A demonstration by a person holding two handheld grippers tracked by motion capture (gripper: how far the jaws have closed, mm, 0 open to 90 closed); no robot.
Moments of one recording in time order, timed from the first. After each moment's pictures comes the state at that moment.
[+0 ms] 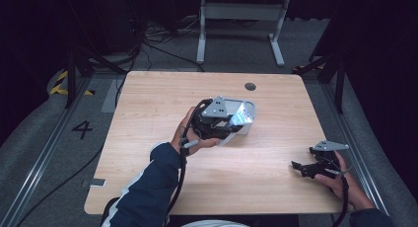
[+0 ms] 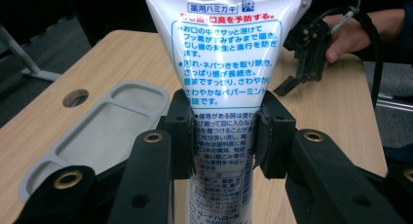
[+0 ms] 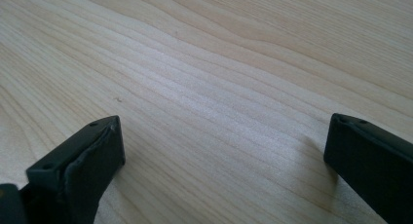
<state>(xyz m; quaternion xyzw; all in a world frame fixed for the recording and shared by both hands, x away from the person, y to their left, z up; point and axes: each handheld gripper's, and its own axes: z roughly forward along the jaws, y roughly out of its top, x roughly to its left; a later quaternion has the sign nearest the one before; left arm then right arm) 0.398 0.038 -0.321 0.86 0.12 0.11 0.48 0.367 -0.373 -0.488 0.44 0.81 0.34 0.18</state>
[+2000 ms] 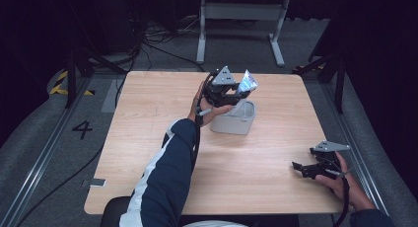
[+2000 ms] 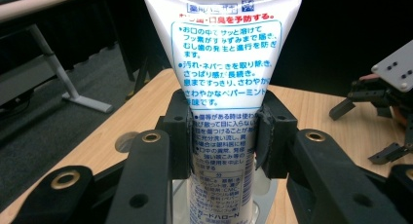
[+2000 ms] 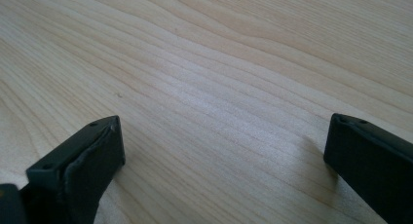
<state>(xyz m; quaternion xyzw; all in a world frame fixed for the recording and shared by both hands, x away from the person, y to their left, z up) 0.494 0.010 -0.333 0.81 0.16 0.16 0.54 0.365 -0.375 -0.488 0.44 0.81 0.34 0.18</state>
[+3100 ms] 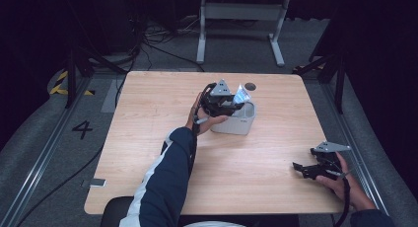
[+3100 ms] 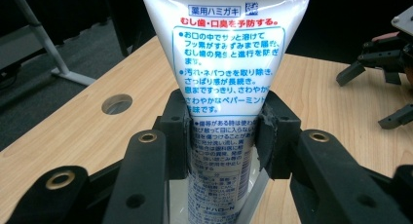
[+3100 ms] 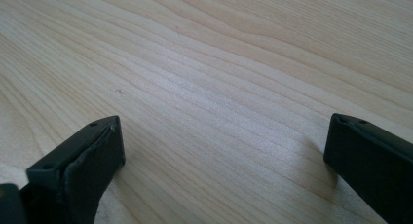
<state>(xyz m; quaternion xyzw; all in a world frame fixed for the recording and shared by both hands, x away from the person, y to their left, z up) 0.494 0.017 -0.374 0.83 0.17 0.14 0.51 0.363 -0.376 -0.488 0.44 0.81 0.34 0.18</state>
